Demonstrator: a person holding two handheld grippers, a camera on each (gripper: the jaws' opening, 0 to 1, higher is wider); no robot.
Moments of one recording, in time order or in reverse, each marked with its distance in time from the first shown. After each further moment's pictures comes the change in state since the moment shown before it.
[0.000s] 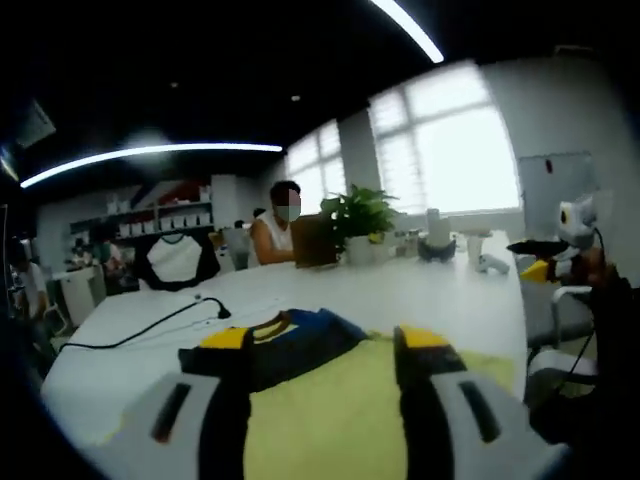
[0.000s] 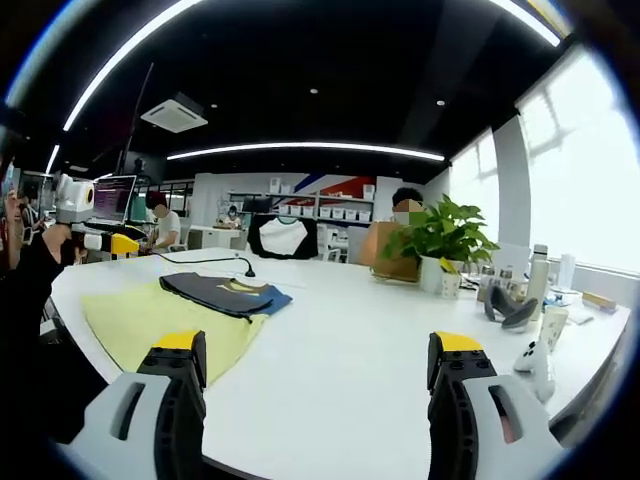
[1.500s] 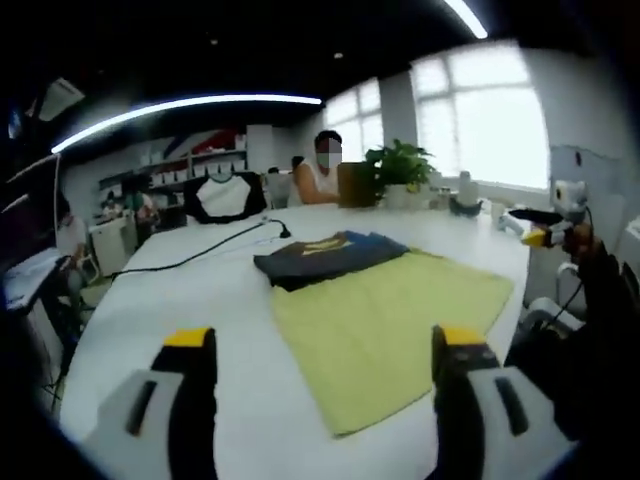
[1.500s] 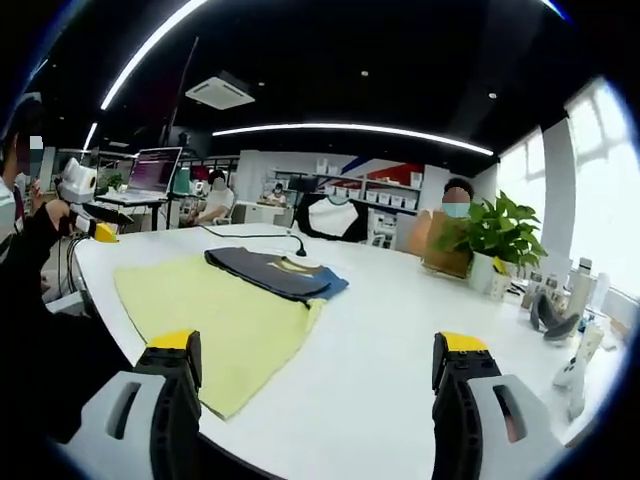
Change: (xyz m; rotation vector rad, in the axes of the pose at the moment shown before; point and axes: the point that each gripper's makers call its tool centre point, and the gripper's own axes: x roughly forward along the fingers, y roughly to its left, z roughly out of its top) left arm -0.117 0.074 -0.089 -0.089 0.266 0.091; right arm 0.028 0.068 -0.018 -0.089 0.094 0.193
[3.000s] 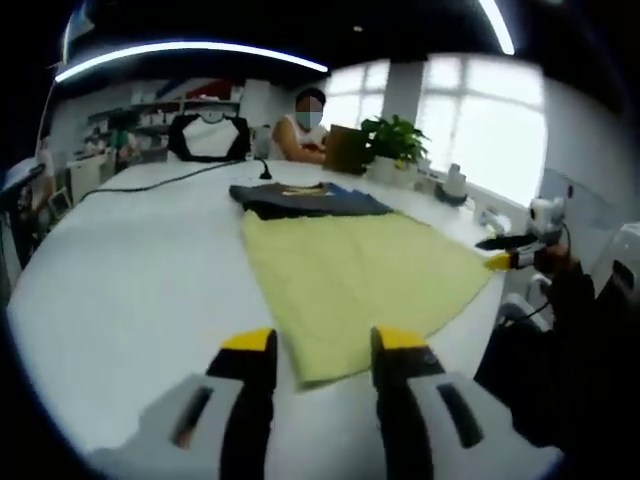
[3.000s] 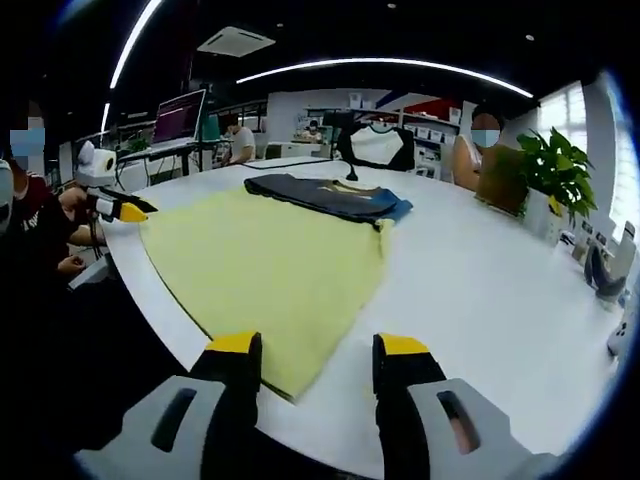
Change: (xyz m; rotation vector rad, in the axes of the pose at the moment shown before) left arm 0.005 -0.019 -0.065 -0.178 0.105 -0.114; right arm 0.031 0.074 -0.074 0.117 0.298 0.211
